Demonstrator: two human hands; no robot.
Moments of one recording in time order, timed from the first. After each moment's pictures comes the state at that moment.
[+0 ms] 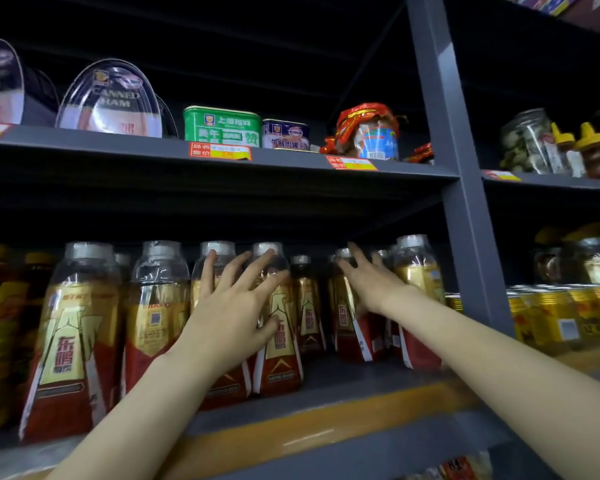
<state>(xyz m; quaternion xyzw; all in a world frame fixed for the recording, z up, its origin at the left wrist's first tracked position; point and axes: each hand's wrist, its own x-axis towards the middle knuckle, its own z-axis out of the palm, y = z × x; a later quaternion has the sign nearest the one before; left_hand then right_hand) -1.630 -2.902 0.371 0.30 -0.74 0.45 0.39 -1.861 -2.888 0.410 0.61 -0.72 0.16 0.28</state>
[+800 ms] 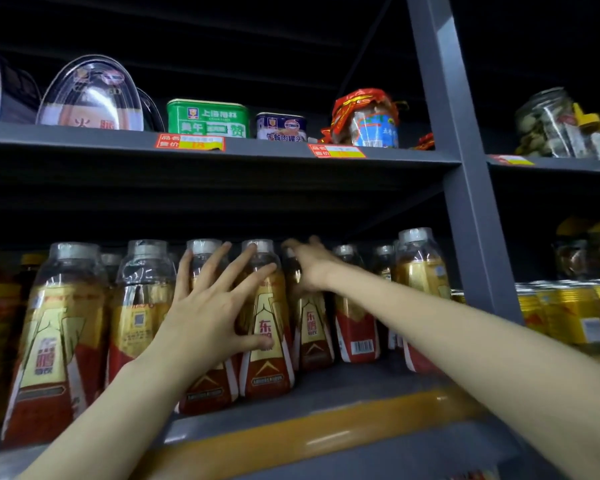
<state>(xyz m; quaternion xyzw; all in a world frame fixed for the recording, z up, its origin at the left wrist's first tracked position) -1.625 -2.915 0.371 0.34 -0.73 0.47 0.36 -1.802 -2.913 0.438 0.68 -0.67 0.29 0.13</state>
